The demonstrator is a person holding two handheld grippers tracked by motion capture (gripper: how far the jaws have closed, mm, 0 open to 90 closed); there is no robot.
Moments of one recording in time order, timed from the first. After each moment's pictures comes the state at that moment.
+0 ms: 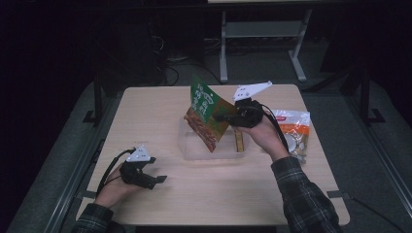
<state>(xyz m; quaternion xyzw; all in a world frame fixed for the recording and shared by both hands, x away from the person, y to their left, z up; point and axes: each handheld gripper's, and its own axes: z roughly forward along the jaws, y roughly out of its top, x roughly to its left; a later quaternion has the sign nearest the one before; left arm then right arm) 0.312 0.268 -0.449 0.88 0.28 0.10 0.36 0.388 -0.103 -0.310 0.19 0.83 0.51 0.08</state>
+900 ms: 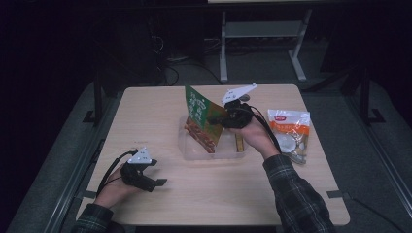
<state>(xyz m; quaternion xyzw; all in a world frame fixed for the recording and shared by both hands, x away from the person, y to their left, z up) 0.309 0.267 -0.451 0.90 0.26 0.09 0.35 0.407 -0.081 -0.334 0.21 0.85 0.48 0.06</state>
